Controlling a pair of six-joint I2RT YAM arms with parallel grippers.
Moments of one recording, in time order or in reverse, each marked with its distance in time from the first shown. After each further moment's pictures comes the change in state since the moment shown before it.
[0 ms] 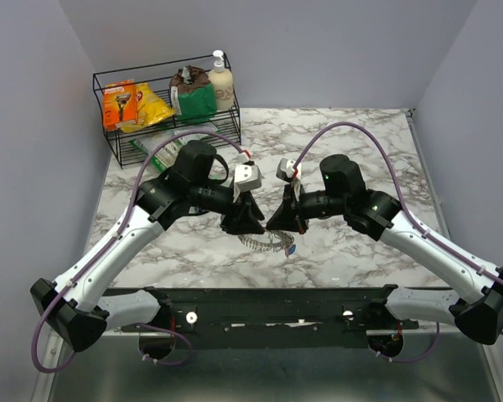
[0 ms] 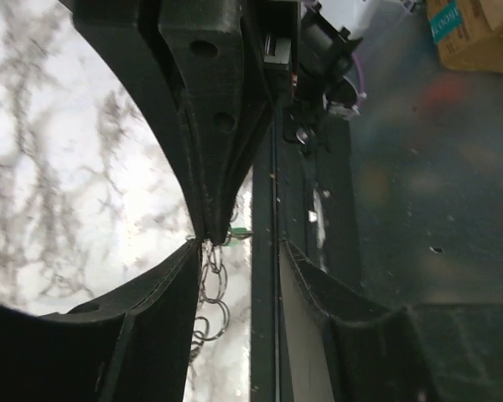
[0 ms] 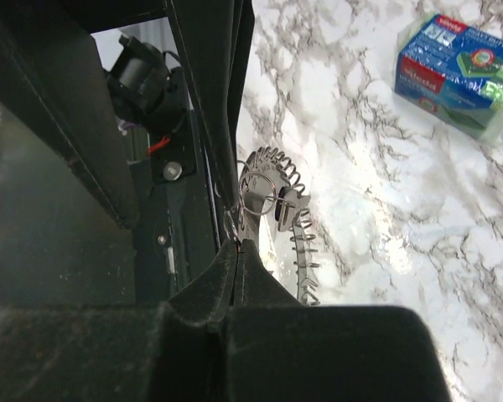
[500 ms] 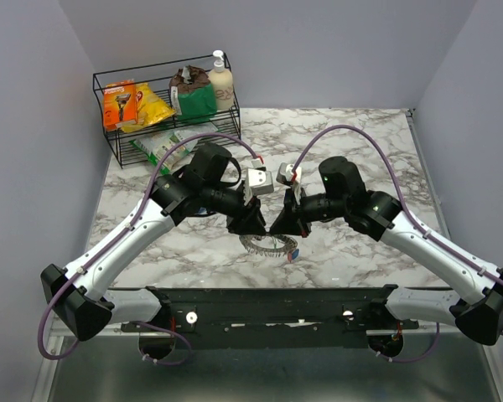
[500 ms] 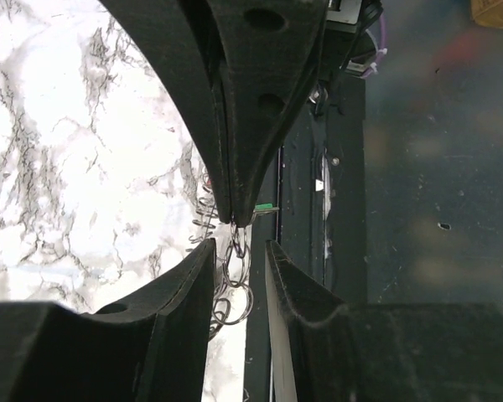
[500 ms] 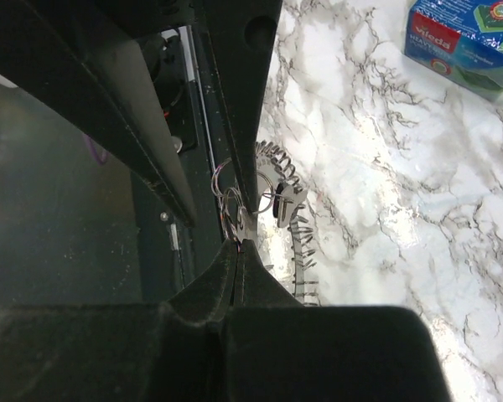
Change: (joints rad) left arm -0.072 0.096 0.036 -0.110 -0.109 0.047; right arm 0.000 -0.004 0.001 -0.090 0.008 -0.026
